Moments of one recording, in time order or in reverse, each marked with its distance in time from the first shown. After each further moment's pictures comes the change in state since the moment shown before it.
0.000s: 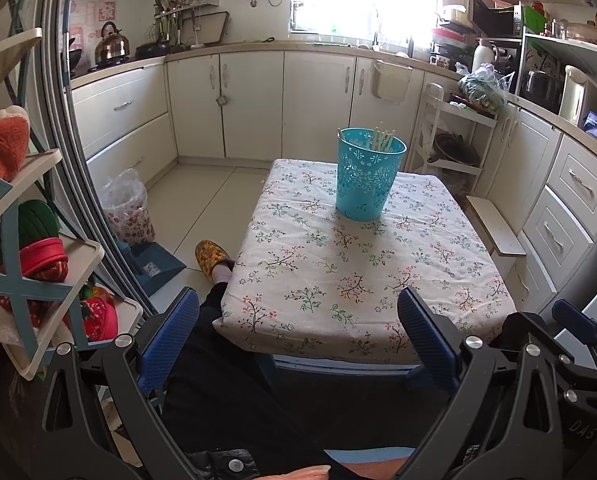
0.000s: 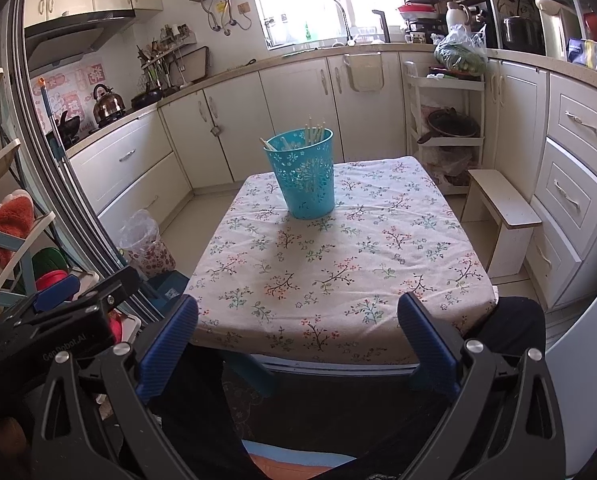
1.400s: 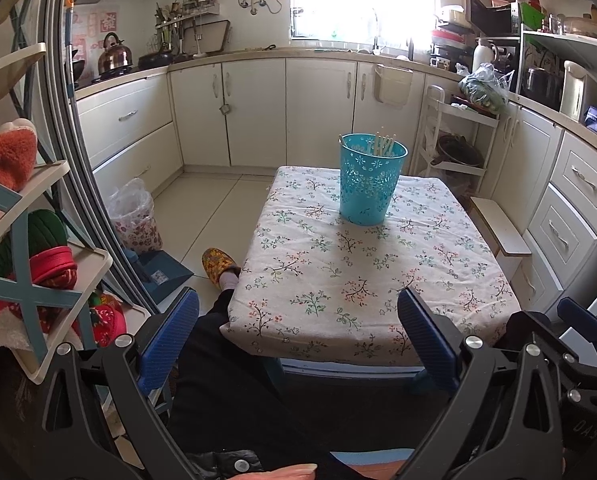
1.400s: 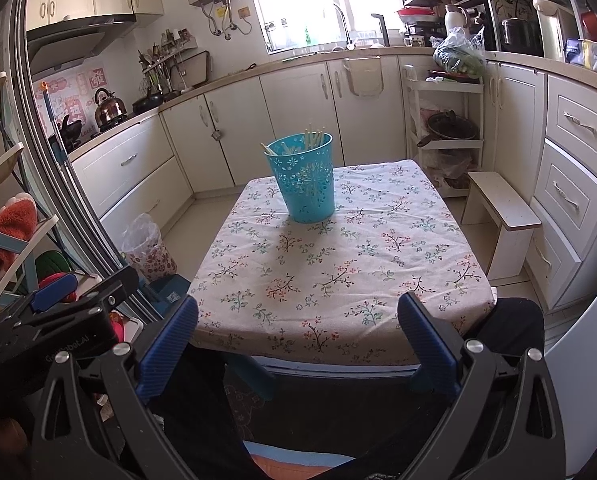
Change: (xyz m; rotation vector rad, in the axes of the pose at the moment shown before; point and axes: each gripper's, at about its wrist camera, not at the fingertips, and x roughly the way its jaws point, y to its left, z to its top) left arm -0.007 -0.001 -0.001 0.019 -0.019 0.022; right arm -0.003 -0.001 -0.002 0.001 -0.013 0.003
